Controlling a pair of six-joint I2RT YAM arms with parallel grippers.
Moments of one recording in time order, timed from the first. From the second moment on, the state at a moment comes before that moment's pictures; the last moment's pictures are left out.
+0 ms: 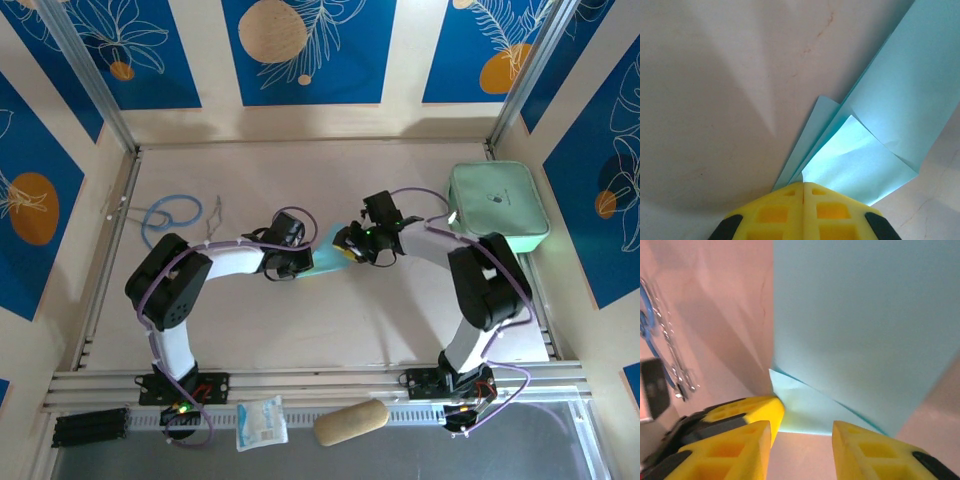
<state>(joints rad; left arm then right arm) -0.66 1.83 0.99 -0.15 0.20 -0.84 0.43 1.69 0.96 -0.26 -0.44 0.96</state>
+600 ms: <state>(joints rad) -0.66 1.84 0.99 -0.15 0.23 -0.98 0.46 1.74 0.92 -0.30 -0.37 1.13</state>
